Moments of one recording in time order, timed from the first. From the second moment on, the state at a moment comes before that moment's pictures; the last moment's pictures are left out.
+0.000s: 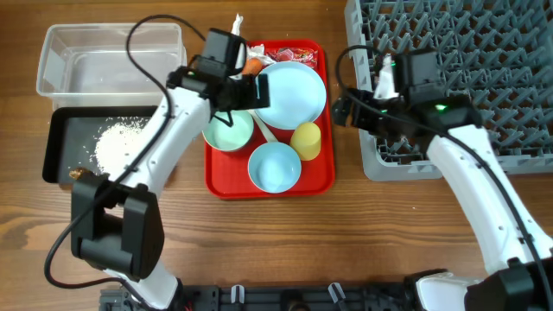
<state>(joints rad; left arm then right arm) -0.33 1.82 1.43 -0.68 0.11 -0.39 0.24 1.49 1.24 -0.80 -0.32 0.47</state>
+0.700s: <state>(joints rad) -0.16 1.82 1.43 -0.75 0.11 -0.56 0.44 1.68 1.24 -0.67 -0.26 0.47</state>
